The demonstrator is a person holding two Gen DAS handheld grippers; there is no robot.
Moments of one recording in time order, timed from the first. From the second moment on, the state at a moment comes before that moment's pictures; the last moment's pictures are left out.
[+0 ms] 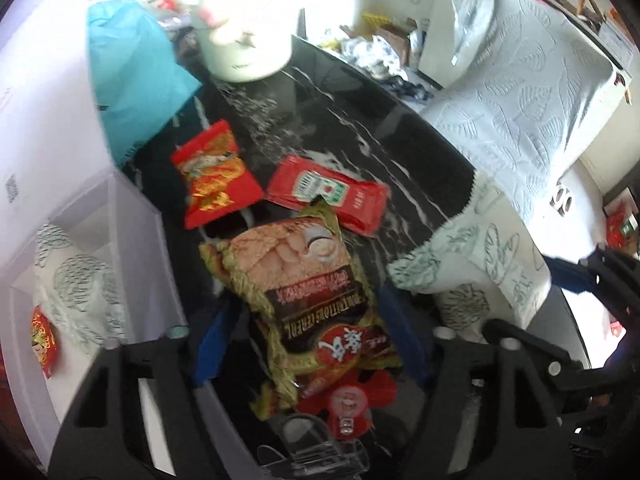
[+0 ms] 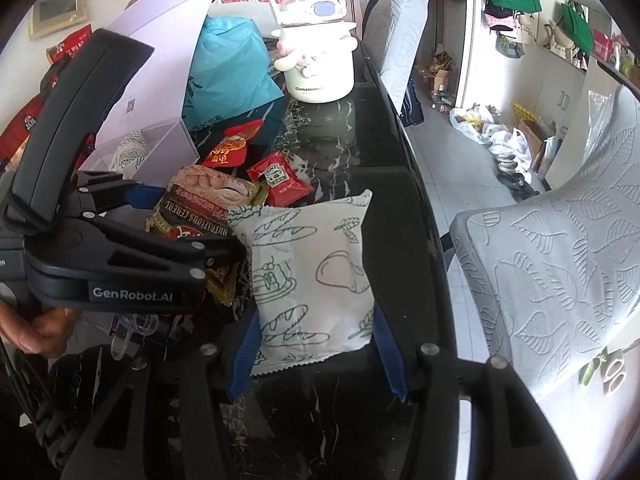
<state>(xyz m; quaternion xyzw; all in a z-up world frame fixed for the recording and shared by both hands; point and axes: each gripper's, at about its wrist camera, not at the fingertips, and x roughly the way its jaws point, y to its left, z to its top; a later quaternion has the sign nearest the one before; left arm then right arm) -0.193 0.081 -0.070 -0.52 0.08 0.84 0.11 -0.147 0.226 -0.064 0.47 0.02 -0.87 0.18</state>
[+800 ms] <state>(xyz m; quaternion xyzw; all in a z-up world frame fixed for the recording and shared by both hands) -0.153 0.108 -0.047 -0.50 0.12 0.84 0.17 -0.089 0.252 -0.047 0.44 -0.02 -0.89 0.13</state>
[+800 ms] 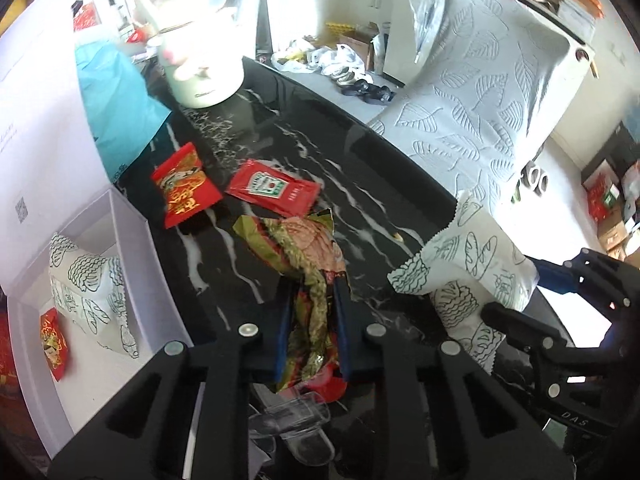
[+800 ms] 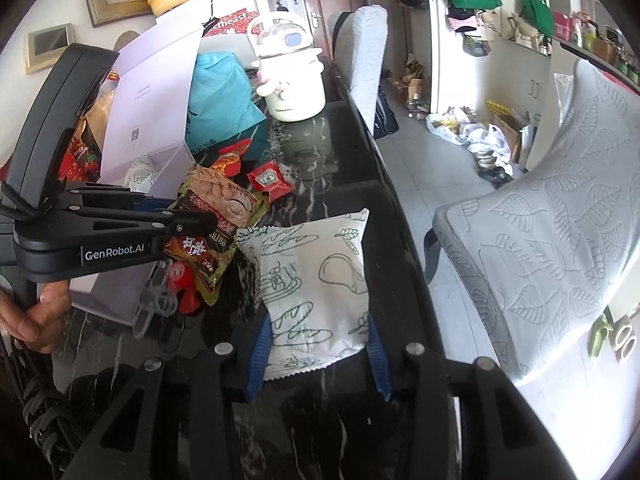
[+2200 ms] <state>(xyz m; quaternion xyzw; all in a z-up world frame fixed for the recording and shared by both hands) -0.103 0.123 -0.033 -0.49 0.13 0.84 0.20 -0.046 0.264 -0.044 0.43 -0.05 -0.90 0.08</state>
